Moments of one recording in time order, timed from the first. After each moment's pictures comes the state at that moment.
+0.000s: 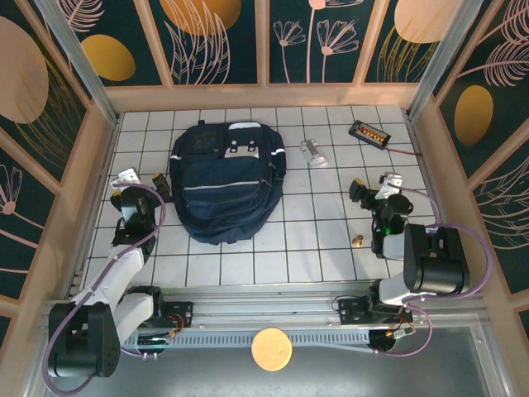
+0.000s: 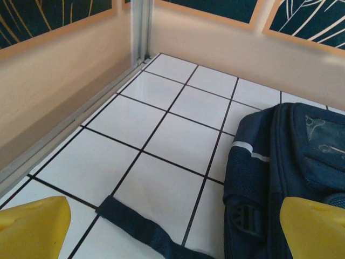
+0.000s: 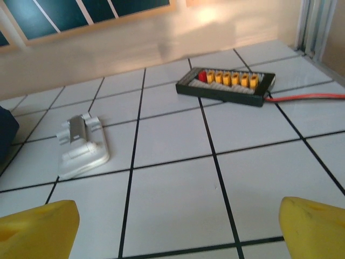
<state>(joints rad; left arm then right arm) -0.03 1.00 0.38 0.30 -0.35 -0.29 -0.10 1.46 0.22 1.06 -0.16 0.15</state>
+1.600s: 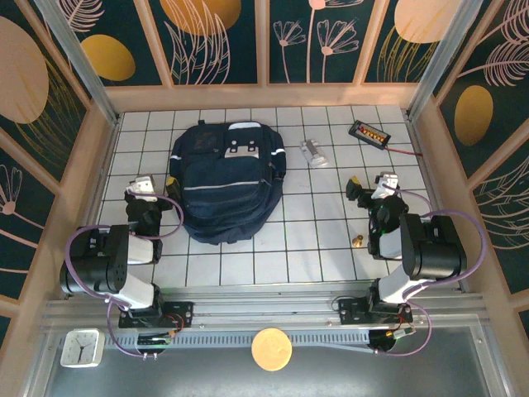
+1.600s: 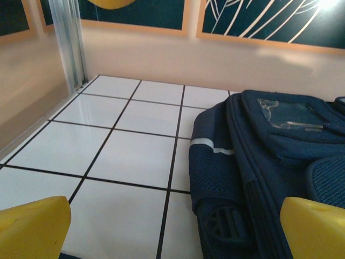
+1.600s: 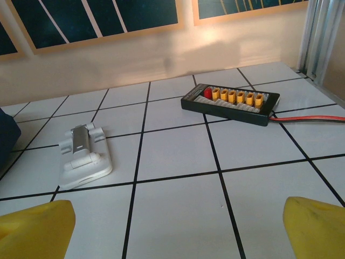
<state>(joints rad) 0.04 1.51 0.21 1.18 -0.06 -0.12 -0.06 1.56 0.21 1.22 -0.11 0.12</state>
